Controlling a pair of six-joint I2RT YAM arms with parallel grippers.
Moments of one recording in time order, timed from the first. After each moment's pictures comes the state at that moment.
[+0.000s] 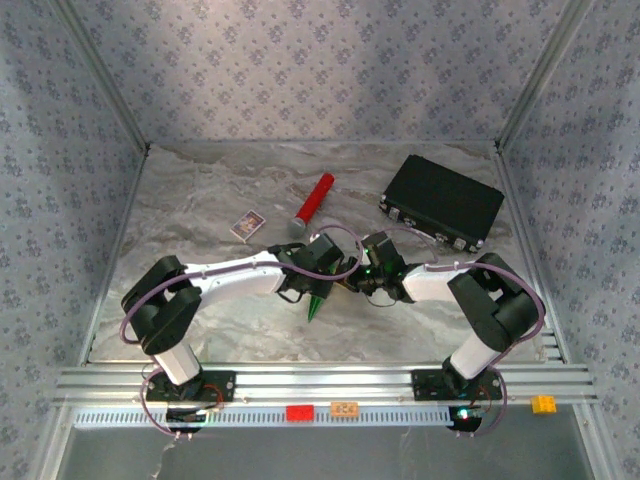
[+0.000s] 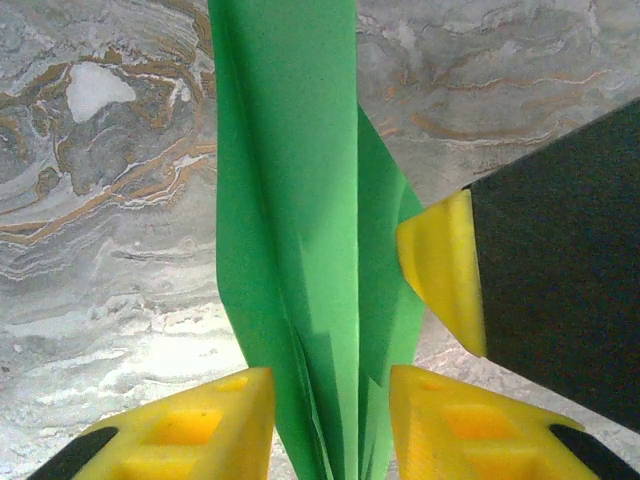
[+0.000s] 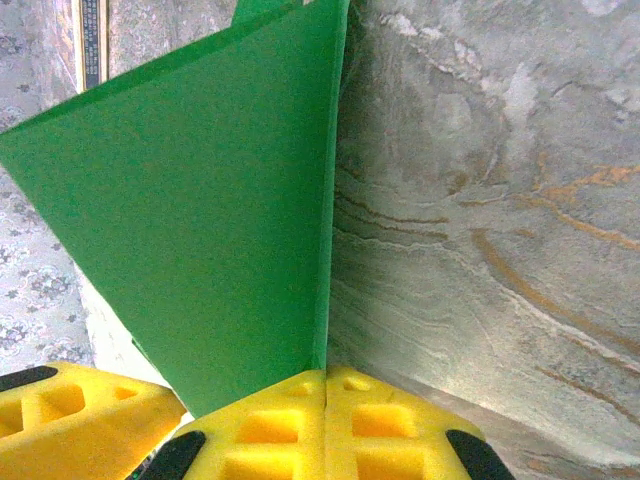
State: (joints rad) left arm -0.98 1.68 1.08 -0.54 -0.15 -0.53; right arm 0.63 1.62 0.59 0.28 -0.43 1.01
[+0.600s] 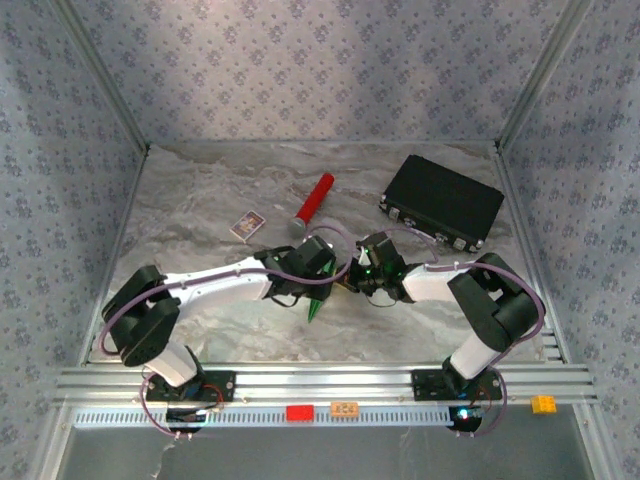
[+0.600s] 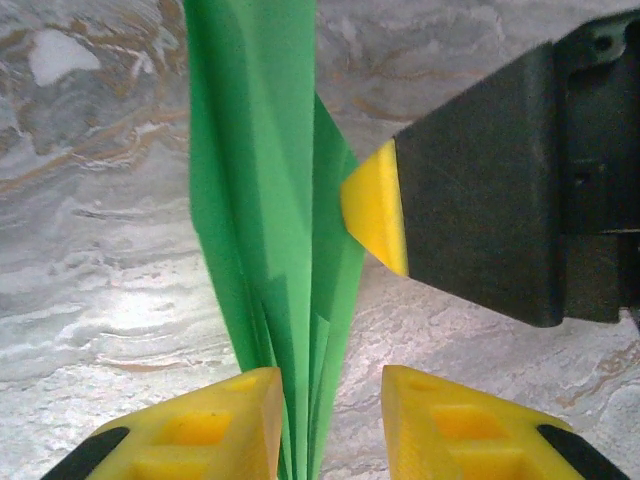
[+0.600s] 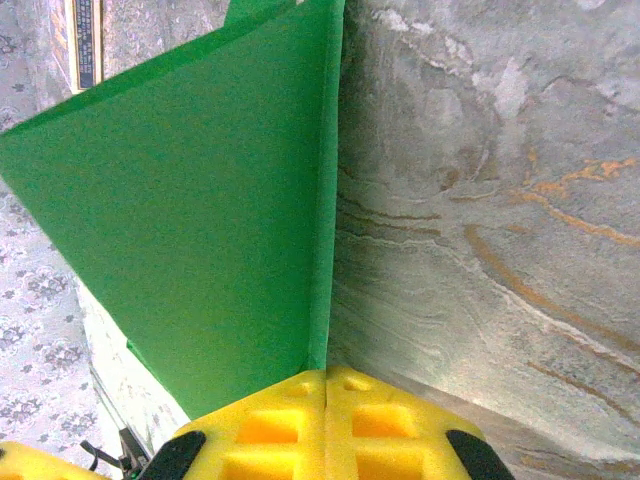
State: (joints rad) left arm -0.99 1.58 1.00 -0.50 -0.07 -0.59; right arm 0.62 1.62 0.59 0.27 -0.43 1.01
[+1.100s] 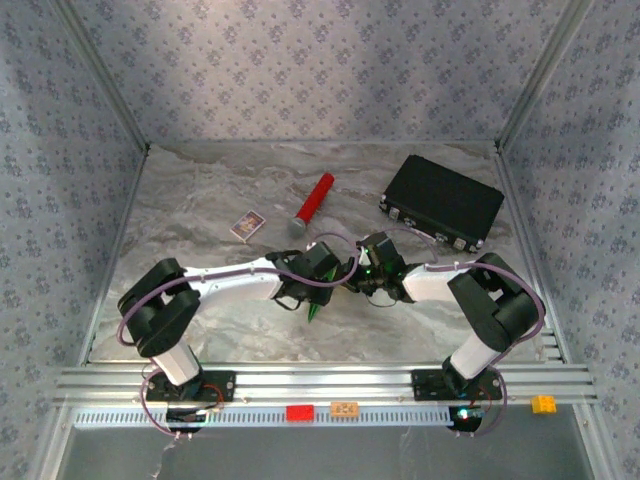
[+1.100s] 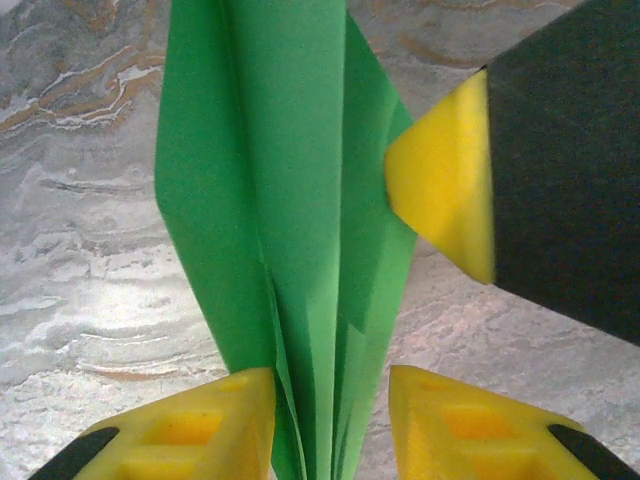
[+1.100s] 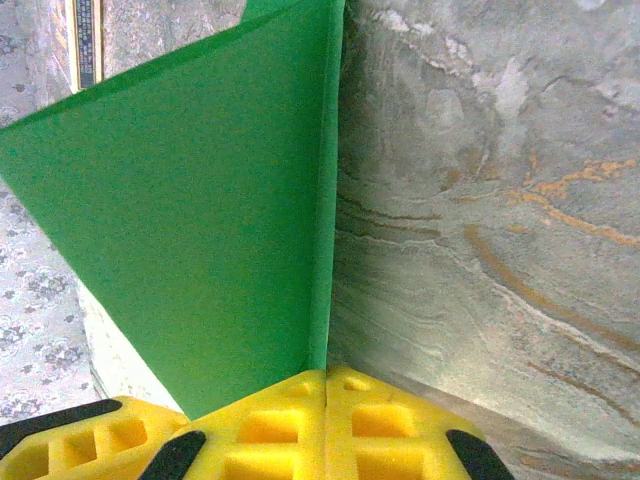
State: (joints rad) left arm -1.00 1.66 1.00 -0.50 -0.09 -0.60; right arm 0.62 1.62 0.59 0.27 -0.43 1.01
